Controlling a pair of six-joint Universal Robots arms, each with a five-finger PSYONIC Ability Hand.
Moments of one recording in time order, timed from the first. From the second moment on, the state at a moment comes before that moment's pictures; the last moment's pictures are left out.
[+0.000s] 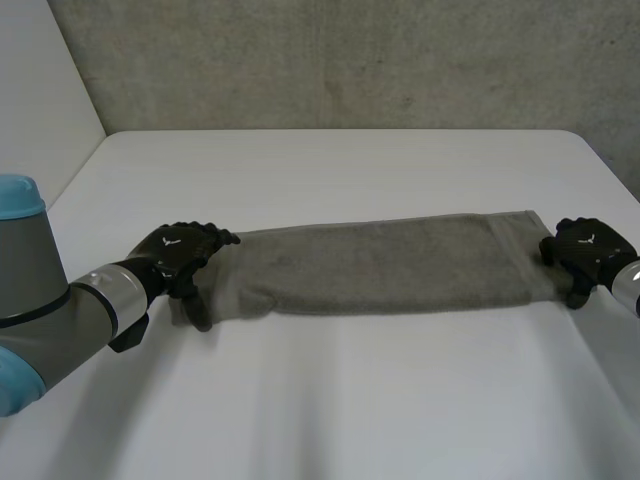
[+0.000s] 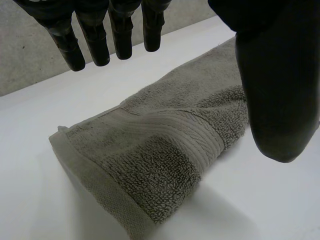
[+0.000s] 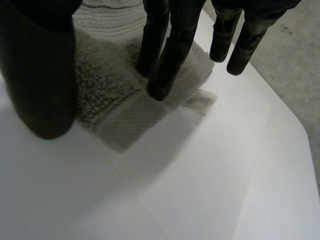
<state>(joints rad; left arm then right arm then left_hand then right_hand) 4.46 -1.93 -1.65 3.14 -1.26 3.35 1.40 -0.83 1.40 -0.11 1.08 2.34 0.28 0.24 0.22 0.22 0.05 1.05 1.31 0.18 0.23 0.69</state>
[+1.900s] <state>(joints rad) 4.24 -2.08 -1.45 3.19 -1.35 3.21 1.84 -1.08 1.60 -0.11 1.31 2.76 0.28 0.24 0.22 0.22 0.05 0.45 0.45 0.18 0.23 0.29</state>
